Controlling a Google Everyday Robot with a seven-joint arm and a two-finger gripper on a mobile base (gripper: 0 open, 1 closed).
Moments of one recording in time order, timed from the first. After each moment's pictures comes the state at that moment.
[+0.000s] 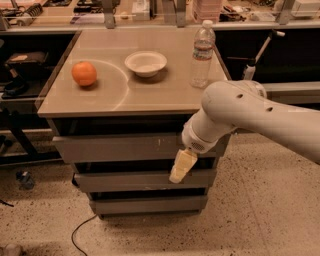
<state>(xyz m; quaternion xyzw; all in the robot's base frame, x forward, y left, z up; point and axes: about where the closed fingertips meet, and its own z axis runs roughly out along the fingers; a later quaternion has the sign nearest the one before) 0.531 -0.072 0.713 -0.59 0.78 0.07 0.20</state>
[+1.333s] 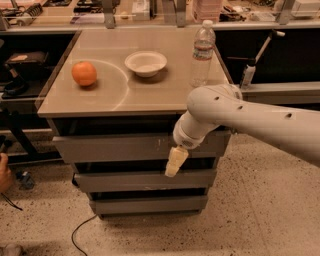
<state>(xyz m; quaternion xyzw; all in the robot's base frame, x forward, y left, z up) 0.580 -0.054 0.665 -0.62 0.76 0.06 0.19</state>
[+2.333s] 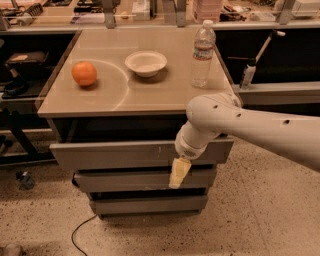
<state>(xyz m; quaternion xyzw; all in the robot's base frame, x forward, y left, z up) 0.551 -0.059 0.640 -0.64 0.75 0.07 0.15</state>
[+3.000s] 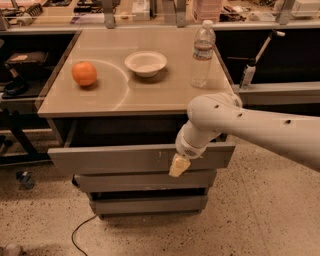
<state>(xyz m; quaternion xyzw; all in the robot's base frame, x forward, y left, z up) 0.551 -0.059 0.640 -0.64 0.75 0.07 0.15</state>
